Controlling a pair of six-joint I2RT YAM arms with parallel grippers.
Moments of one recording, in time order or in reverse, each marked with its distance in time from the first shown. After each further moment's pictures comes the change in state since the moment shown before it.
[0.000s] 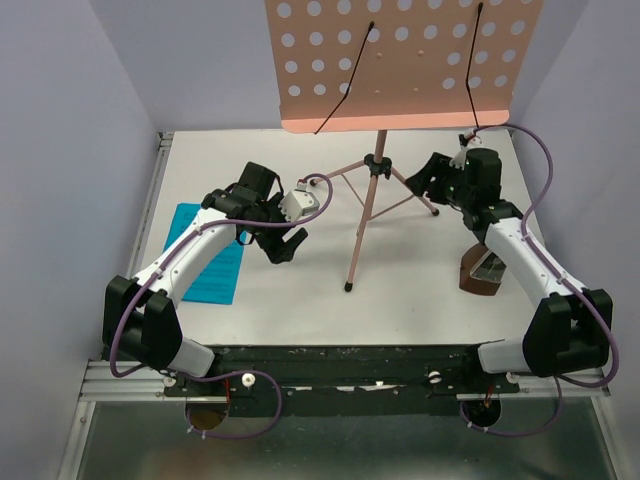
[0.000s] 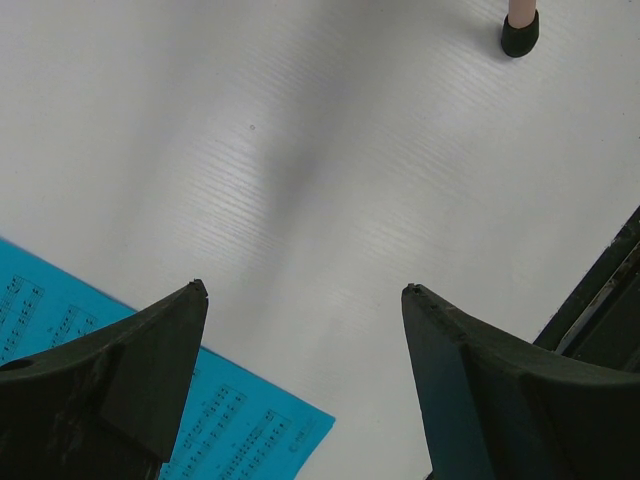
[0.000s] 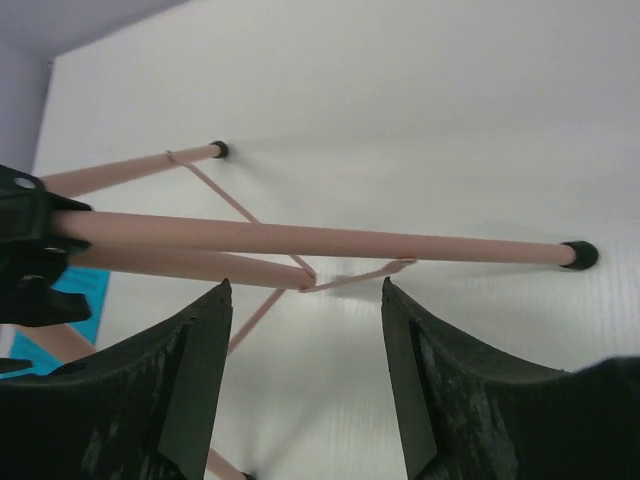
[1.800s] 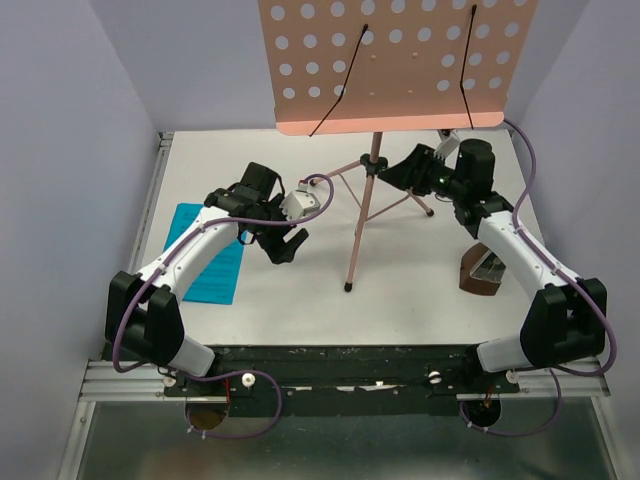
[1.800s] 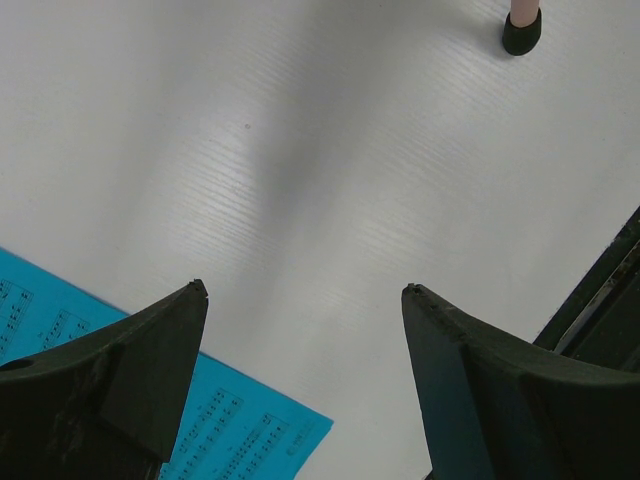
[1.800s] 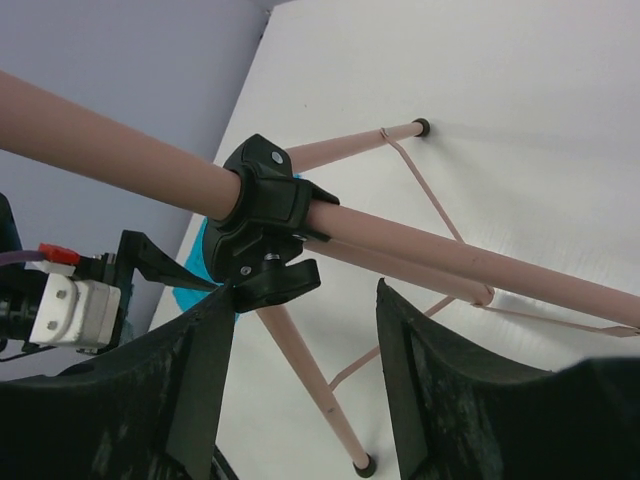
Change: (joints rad) left arm 0.000 0.022 0.002 0.001 0.004 -0.002; right arm 0.034 0.062 0.071 0.154 -0.366 0.202
